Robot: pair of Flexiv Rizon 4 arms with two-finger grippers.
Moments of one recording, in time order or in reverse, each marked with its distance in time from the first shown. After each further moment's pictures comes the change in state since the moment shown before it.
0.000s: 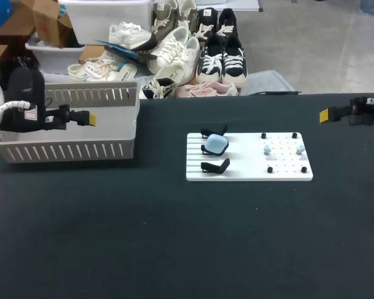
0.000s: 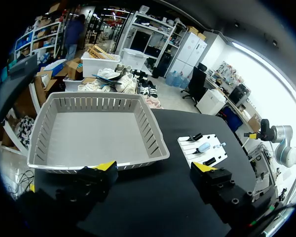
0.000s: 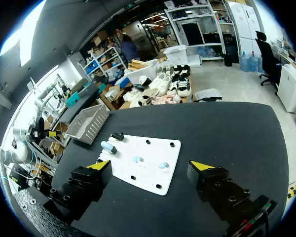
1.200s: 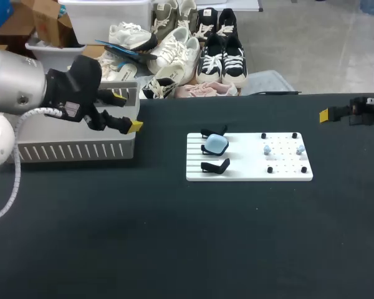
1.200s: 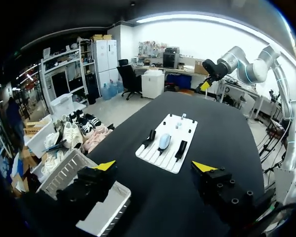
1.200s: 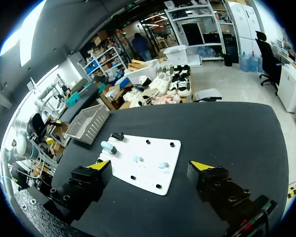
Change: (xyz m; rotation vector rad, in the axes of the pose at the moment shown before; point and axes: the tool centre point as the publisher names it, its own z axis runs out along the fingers) left arm -0.012 -0.102 0.041 0.309 -0.002 0.795; right arm 0.000 0.000 0.000 0.000 0.000 0.000
